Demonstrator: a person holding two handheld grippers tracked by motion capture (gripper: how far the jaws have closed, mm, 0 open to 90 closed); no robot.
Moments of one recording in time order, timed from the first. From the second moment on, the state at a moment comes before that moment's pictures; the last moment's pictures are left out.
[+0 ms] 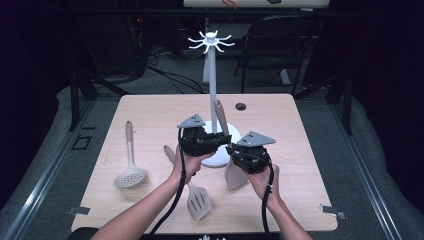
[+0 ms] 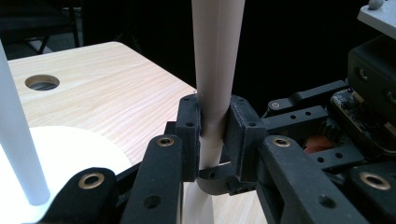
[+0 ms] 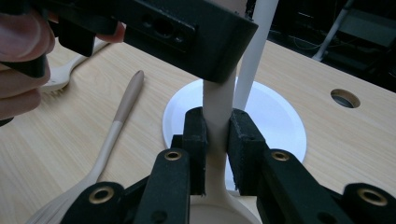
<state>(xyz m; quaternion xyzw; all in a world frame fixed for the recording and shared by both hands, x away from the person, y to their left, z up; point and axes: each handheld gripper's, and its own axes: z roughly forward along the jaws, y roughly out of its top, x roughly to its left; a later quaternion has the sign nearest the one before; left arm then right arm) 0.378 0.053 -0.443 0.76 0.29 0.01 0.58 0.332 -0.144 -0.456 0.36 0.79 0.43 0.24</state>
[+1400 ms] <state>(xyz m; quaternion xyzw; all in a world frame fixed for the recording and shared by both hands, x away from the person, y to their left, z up) 0.405 0.056 -0.393 0.78 0.25 0.06 0.58 0.345 -0.206 -0.465 0.42 0.78 0.42 0.20</state>
